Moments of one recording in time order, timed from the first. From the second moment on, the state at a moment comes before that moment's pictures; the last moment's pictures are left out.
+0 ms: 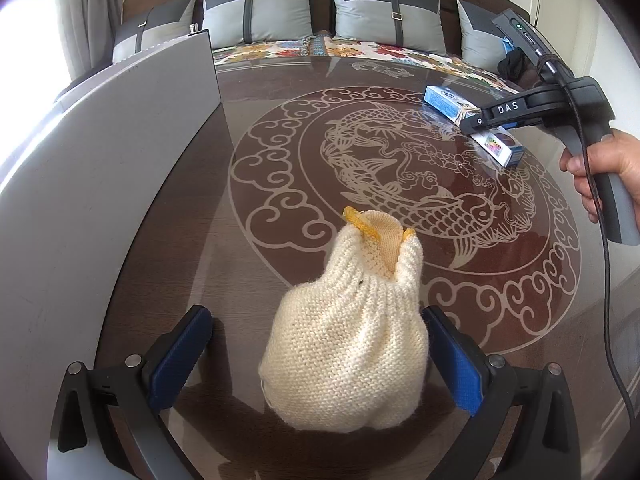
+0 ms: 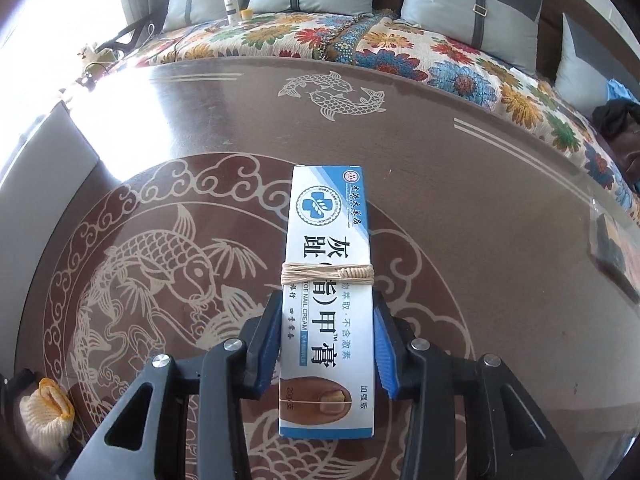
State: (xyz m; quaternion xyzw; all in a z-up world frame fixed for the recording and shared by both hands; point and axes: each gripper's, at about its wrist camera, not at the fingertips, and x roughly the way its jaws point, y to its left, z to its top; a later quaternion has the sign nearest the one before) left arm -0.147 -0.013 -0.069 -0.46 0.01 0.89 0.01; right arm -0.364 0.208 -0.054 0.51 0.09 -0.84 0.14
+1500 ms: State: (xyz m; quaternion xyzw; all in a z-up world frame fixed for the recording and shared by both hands) left arm -0.141 -0.006 -0.053 -0.51 0.02 0.85 0.11; right arm -0.147 0.213 -0.050 0.56 0.09 -0.81 0.15
